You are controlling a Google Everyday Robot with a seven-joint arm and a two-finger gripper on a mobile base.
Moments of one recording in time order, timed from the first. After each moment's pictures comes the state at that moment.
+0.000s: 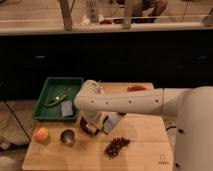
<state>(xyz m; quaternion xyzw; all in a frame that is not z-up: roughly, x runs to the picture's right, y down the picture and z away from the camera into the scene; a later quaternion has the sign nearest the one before) -0.053 0.186 0.765 -0.29 -0.15 -0.45 0.83</state>
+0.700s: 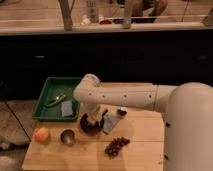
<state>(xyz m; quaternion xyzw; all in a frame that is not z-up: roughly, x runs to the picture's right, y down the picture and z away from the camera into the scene) -0.078 0.154 0.791 -0.28 -0.15 -0.45 0.84</state>
